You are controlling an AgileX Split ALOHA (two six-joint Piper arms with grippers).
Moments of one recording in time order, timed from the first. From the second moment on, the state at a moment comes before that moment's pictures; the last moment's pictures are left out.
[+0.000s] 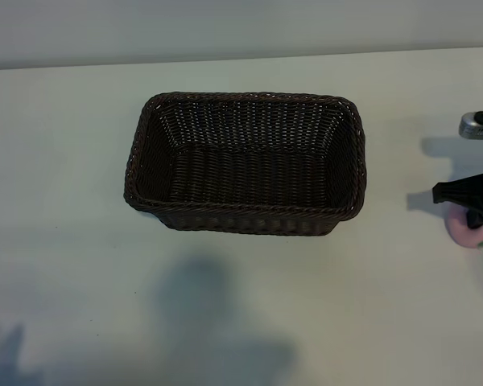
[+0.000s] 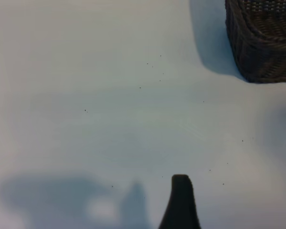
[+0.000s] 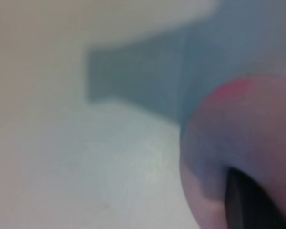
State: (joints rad) left arm -0.02 -0.01 -0.50 -0.10 1.09 0.04; right arm -0.02 1.70 -0.80 0.14 0.54 0.02
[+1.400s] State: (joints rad) left arm -0.02 -0.01 -0.50 -0.10 1.09 0.05; right arm 0.42 1.64 -1.39 0.16 1.00 0.04
